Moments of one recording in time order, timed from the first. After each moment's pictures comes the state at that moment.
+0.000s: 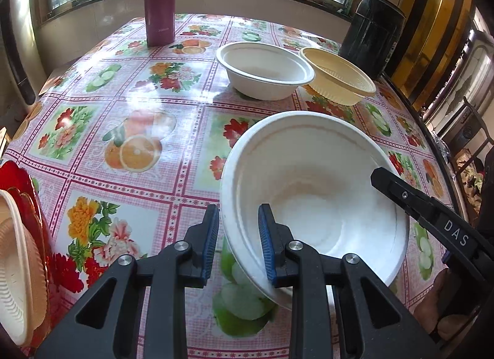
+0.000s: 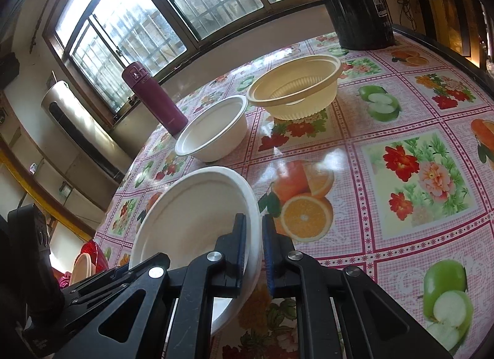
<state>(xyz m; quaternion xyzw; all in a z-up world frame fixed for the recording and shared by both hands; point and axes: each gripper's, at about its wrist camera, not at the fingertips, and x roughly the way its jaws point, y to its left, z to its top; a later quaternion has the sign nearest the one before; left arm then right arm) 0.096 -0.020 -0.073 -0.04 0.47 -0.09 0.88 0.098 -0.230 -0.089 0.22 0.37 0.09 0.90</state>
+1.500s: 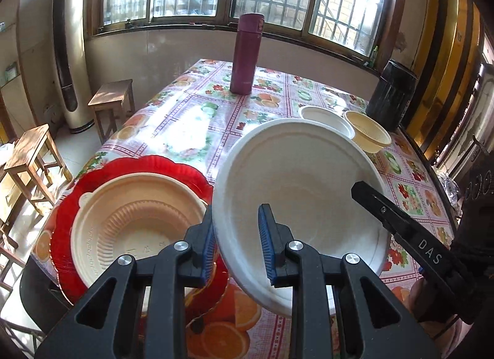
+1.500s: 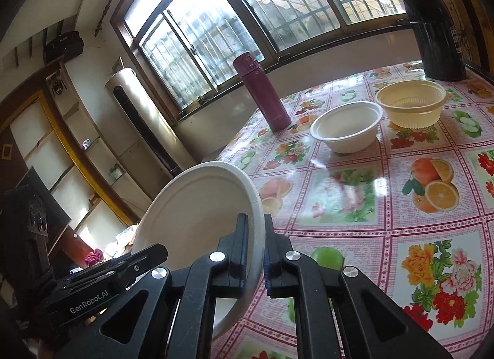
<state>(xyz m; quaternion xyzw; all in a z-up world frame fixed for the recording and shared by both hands) 0.006 0.105 -0.011 -0.07 0.37 -0.02 0.93 0.044 -0.099 -0.051 0.19 0.29 0.22 0.91</state>
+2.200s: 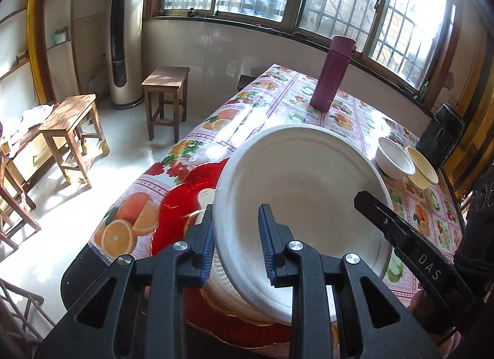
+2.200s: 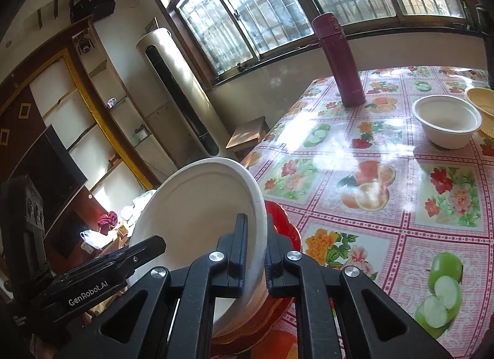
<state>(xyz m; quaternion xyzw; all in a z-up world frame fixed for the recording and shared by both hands) -0.002 0.214 -0.034 -0.13 0.37 0.09 0.91 0.066 0.033 -0.055 0.13 0.33 0.30 0.89</state>
